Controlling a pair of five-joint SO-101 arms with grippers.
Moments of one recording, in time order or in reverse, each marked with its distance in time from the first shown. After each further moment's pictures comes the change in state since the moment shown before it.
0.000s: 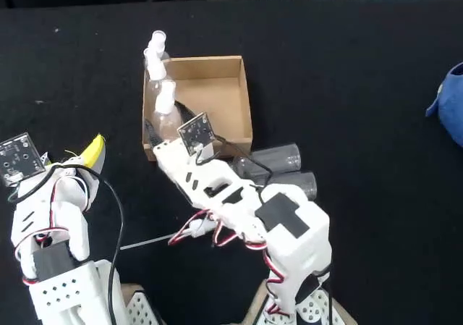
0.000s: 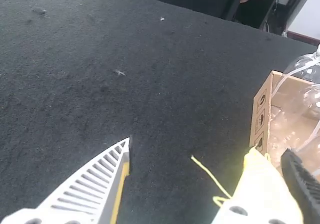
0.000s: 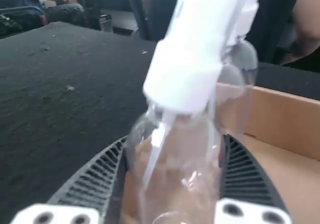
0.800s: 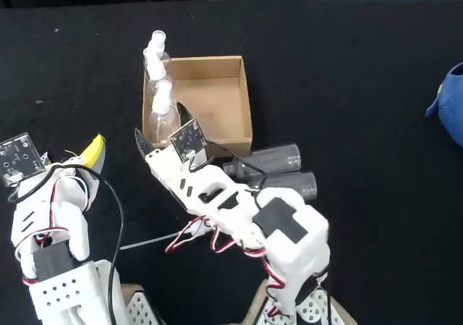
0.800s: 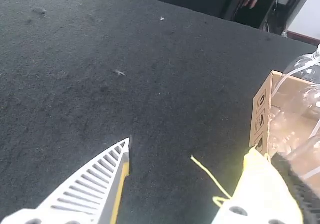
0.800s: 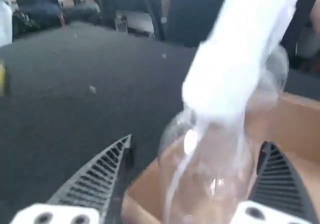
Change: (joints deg) left arm 0.0 0.0 0.0 0.0 0.0; right arm -2.5 -3.3 1.1 0.0 -0.1
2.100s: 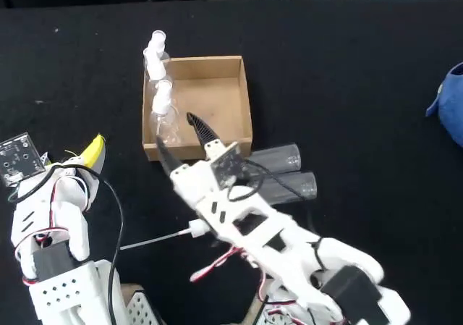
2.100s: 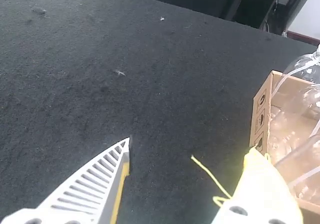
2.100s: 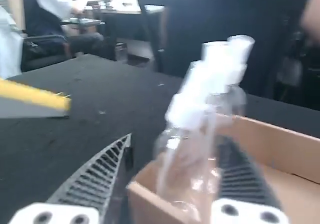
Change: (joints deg) left arm 0.0 0.0 0.0 0.0 0.0; right arm 2.3 -37.5 27.1 6.3 0.0
